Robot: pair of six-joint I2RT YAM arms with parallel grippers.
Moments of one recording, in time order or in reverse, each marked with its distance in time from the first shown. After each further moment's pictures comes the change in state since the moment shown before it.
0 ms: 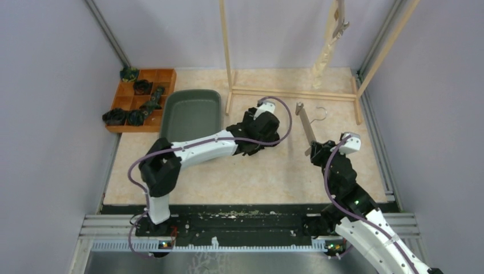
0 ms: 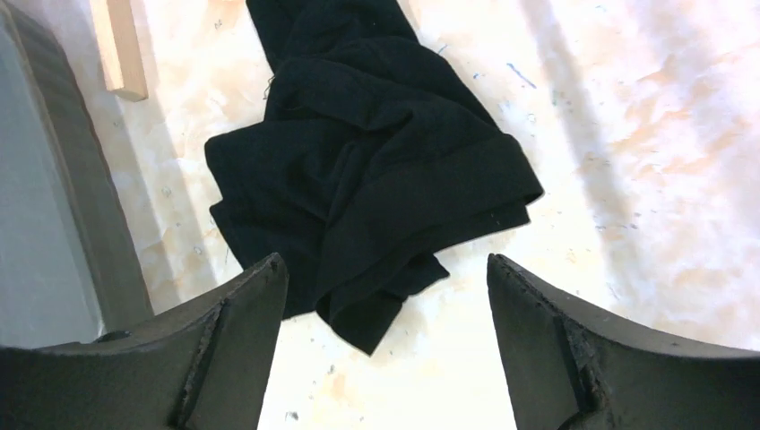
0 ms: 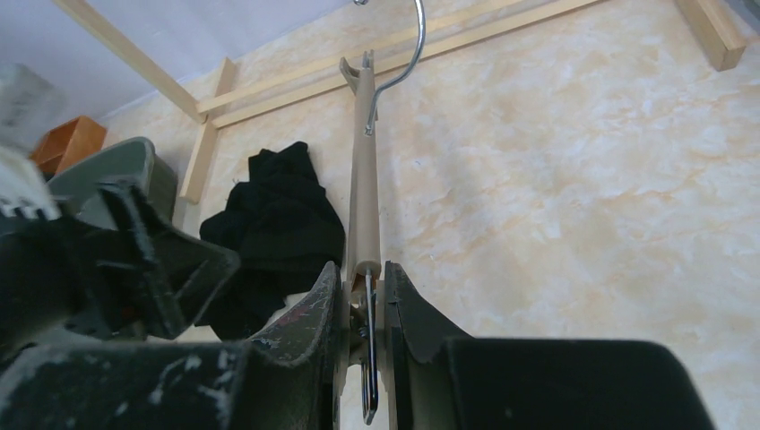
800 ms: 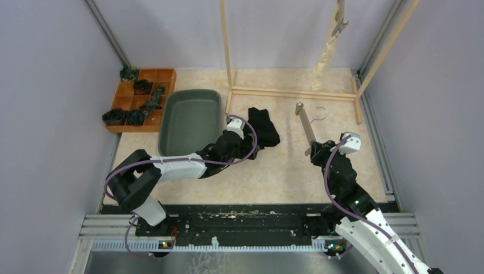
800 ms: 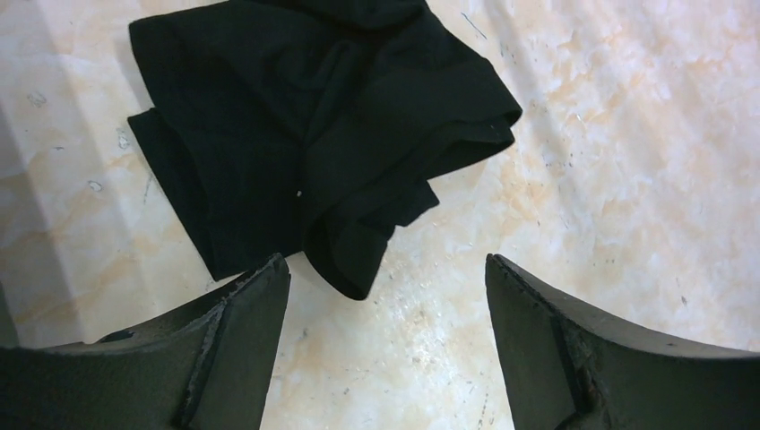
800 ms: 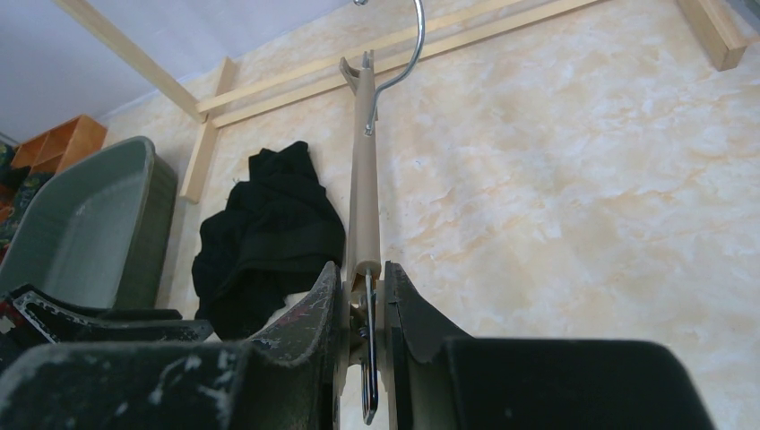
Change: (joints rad) left arm 0.081 -0.341 -0.729 0.716 0.286 -0.119; right arm 0.000 0.001 0.000 0.000 -0.002 0.000
